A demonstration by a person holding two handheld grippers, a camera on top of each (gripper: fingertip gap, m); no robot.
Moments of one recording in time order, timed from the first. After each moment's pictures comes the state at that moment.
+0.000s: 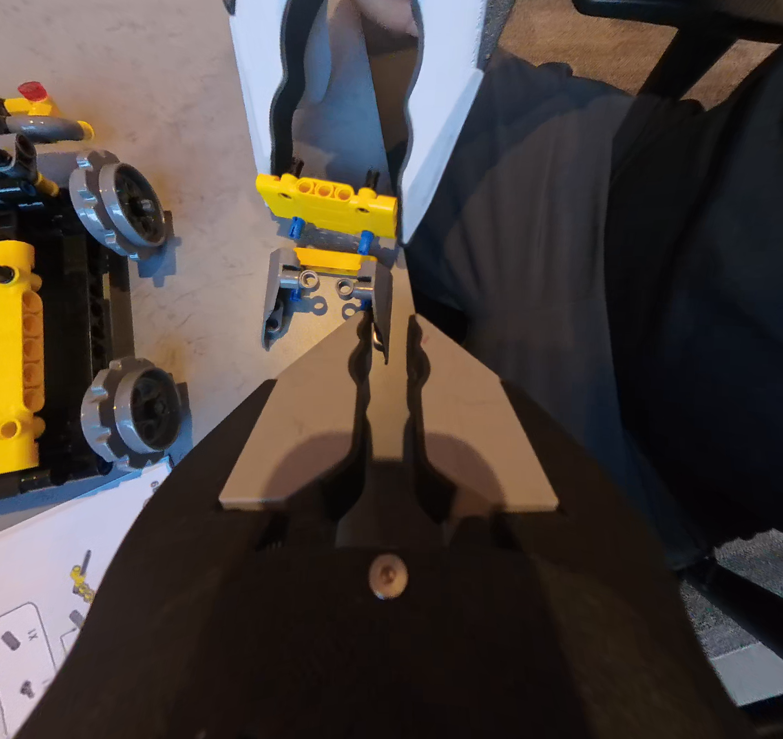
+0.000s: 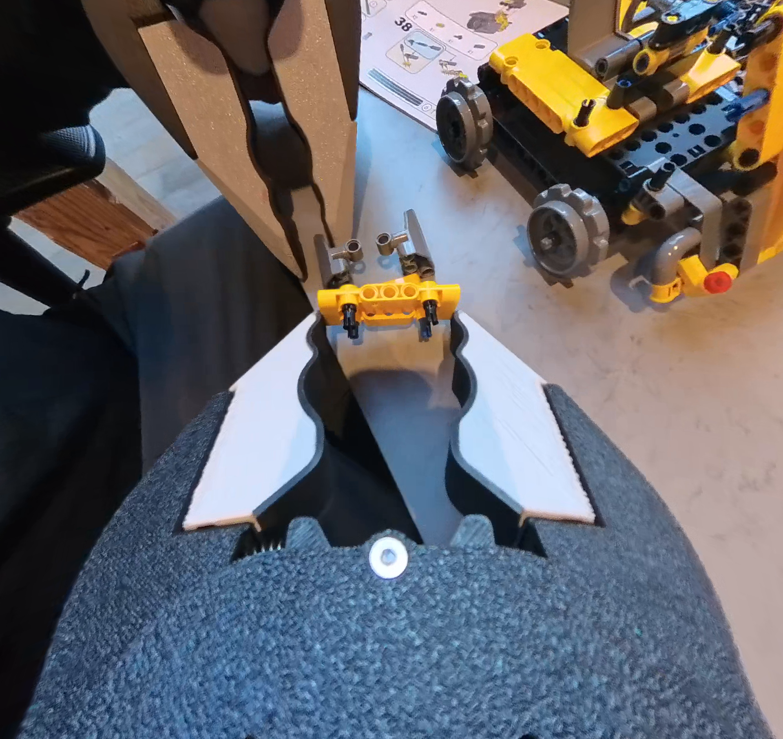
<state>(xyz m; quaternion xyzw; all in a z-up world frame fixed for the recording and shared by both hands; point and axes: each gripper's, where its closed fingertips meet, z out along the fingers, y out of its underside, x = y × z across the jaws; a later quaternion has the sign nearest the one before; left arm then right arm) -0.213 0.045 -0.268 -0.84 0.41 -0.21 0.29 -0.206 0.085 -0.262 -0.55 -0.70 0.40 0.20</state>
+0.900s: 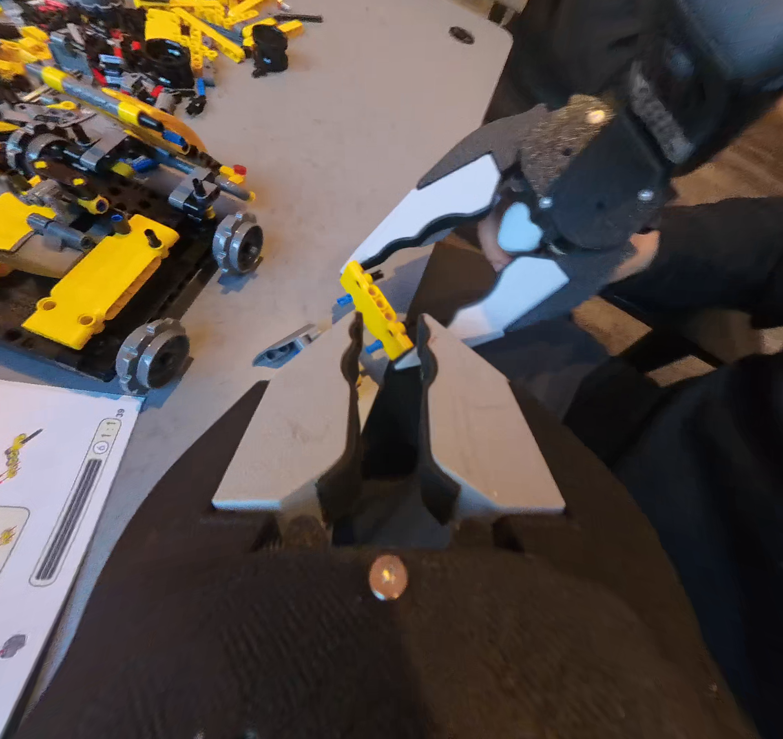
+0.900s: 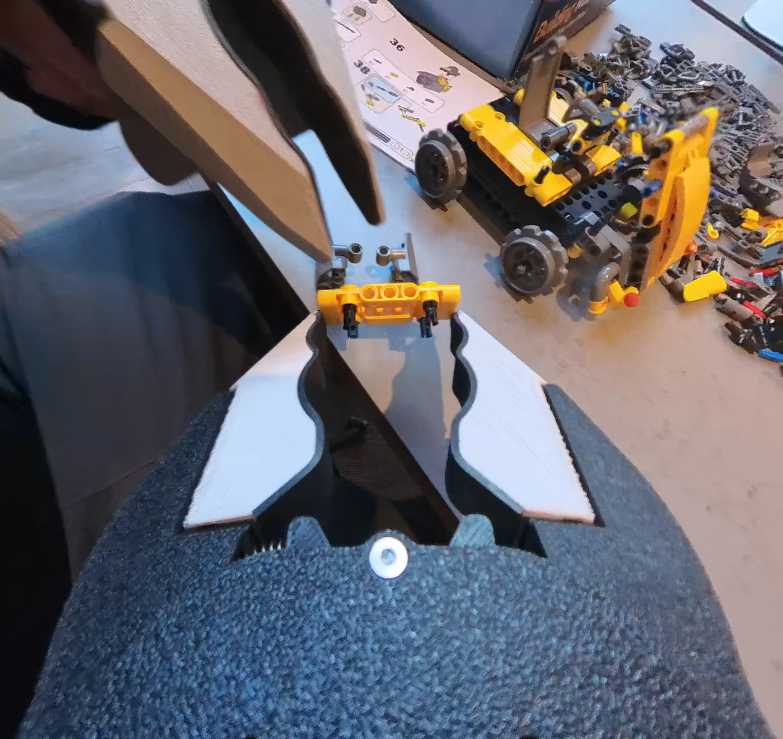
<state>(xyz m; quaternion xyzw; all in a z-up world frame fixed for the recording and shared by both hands) -0.199 0.066 -0.203 -0.87 0.13 -0.21 0.43 -0.204 0.080 -0.246 -0.55 -0.69 0.31 0.34</state>
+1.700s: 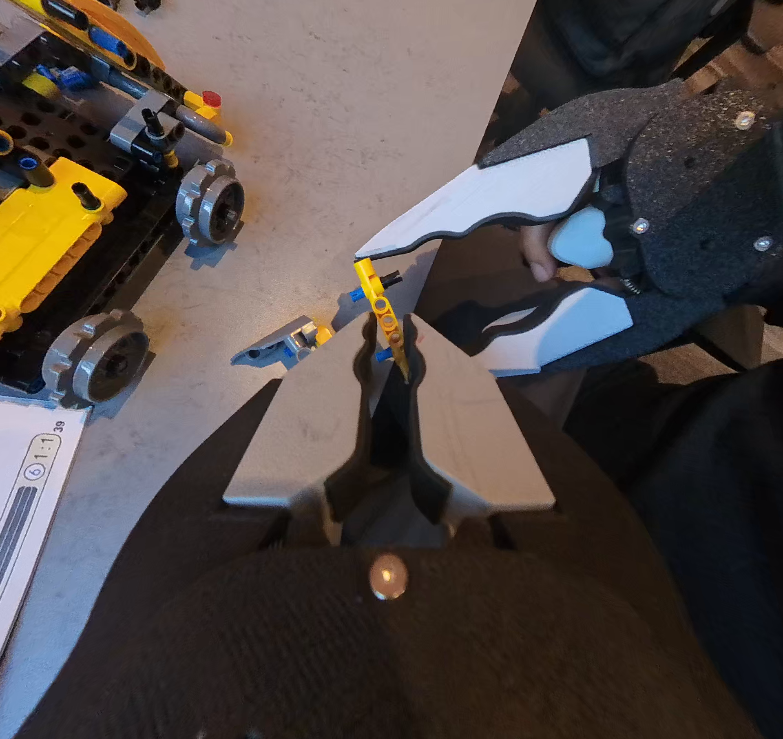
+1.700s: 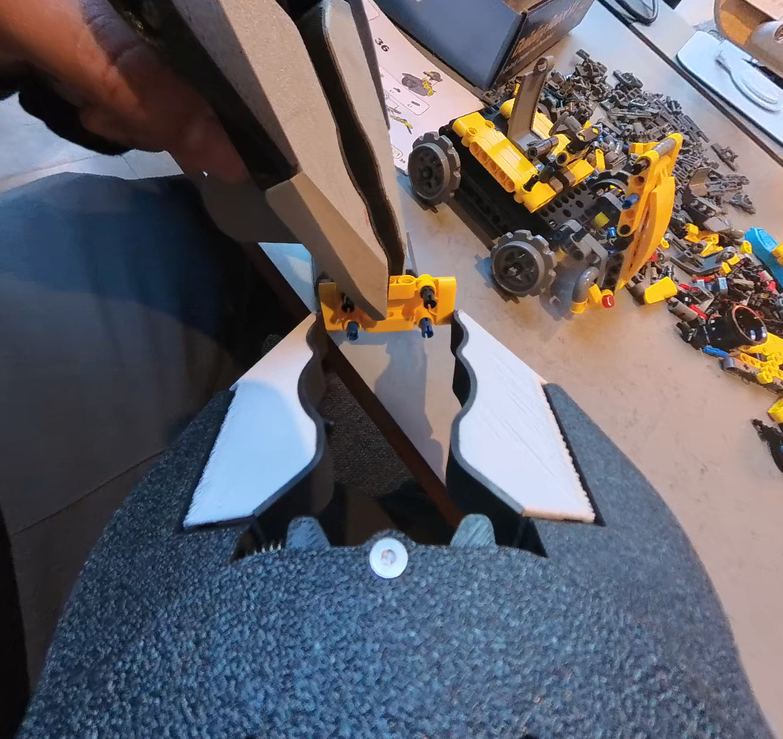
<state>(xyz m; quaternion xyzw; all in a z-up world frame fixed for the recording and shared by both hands) -0.192 0.078 -0.236 -0.90 0.11 -0.22 0.36 -0.203 0.077 -0.246 -0.55 -0.69 0.27 0.39</state>
